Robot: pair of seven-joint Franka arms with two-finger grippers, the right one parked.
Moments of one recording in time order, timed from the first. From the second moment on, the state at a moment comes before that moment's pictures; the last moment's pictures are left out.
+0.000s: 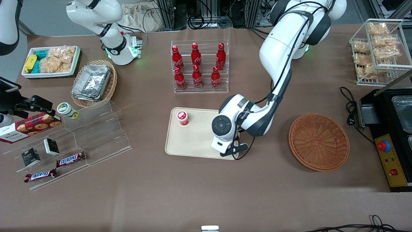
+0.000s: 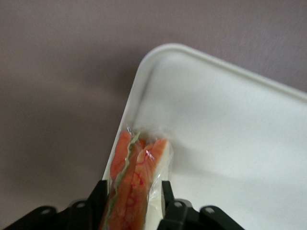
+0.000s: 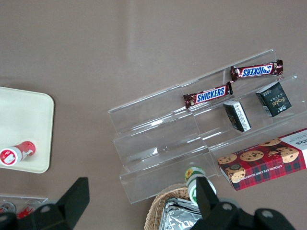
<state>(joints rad) -0.59 0.90 -0.09 -1.17 0.11 1.84 -1.00</state>
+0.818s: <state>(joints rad) -0.38 0.48 -0.06 -1.14 0.13 1.68 -1.14</state>
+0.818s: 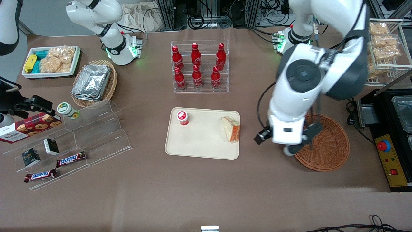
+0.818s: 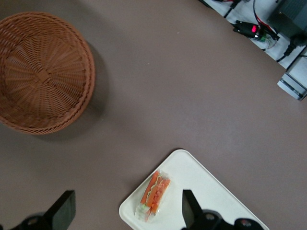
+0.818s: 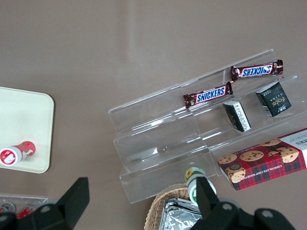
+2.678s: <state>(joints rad) -0.10 -0.14 0.09 -1.89 -0.04 1.87 -0.14</state>
